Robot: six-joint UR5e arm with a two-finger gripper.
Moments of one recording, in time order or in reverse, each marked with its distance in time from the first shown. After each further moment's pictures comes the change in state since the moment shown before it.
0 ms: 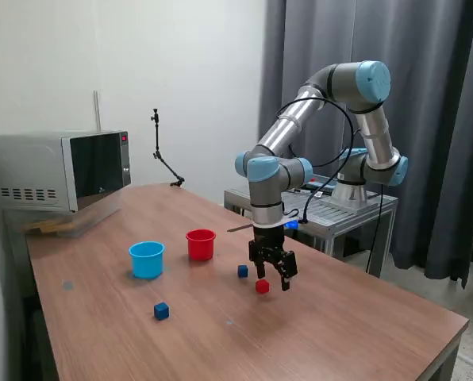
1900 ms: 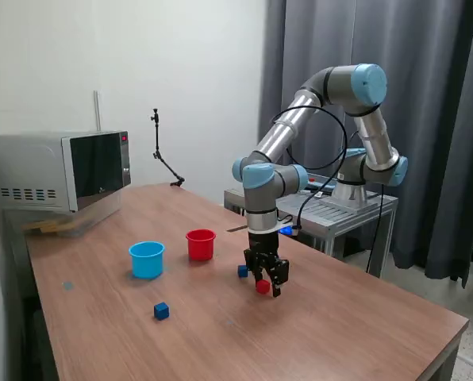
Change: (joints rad) arm -0.018 0.031 0.002 -0.044 -0.002 -0.050
